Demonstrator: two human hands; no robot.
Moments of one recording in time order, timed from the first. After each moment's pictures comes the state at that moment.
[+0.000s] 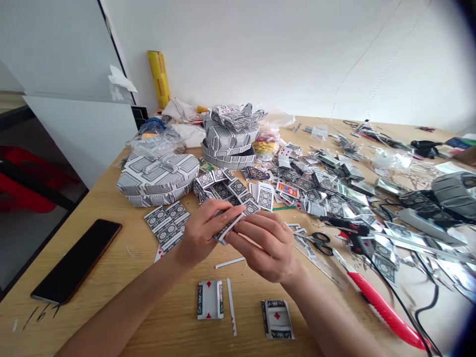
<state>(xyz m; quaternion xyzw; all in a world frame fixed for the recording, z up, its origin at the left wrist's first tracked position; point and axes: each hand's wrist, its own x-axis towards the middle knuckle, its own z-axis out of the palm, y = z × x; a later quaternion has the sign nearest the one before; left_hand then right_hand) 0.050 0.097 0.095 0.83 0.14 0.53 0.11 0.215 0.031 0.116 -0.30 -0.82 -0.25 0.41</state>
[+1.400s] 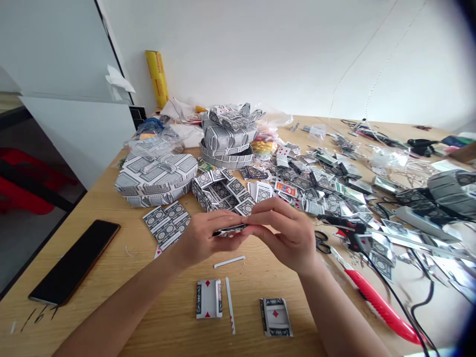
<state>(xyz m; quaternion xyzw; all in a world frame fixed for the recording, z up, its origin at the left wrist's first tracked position) 0.056 0.096 0.110 0.82 0.05 0.53 0.23 0.232 0.027 0.144 -0.39 -0.79 -0.01 0.48</state>
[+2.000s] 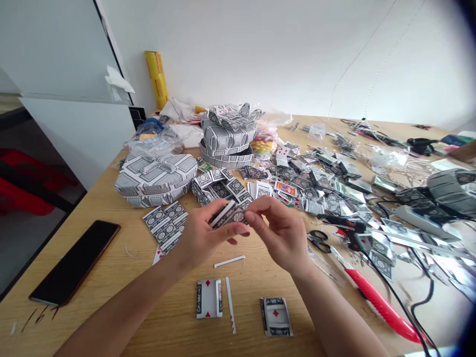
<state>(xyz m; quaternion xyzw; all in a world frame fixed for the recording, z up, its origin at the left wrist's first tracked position) 0.055 0.080 0.124 0.62 0.25 0.37 0.64 0.222 0.025 0.135 -0.46 -0.65 0.22 0.56</state>
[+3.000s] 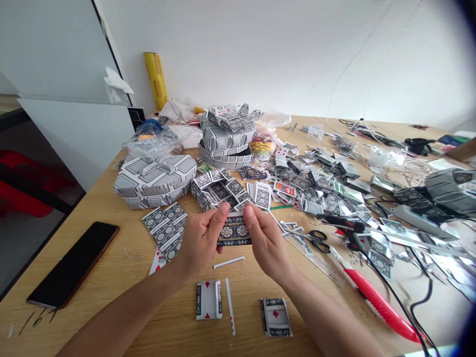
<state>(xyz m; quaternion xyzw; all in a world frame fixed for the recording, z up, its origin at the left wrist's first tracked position) 0.061 0.069 0.125 0.63 0.38 0.42 0.54 0.199 0.024 0.119 -0.53 -0.56 0.32 0.54</state>
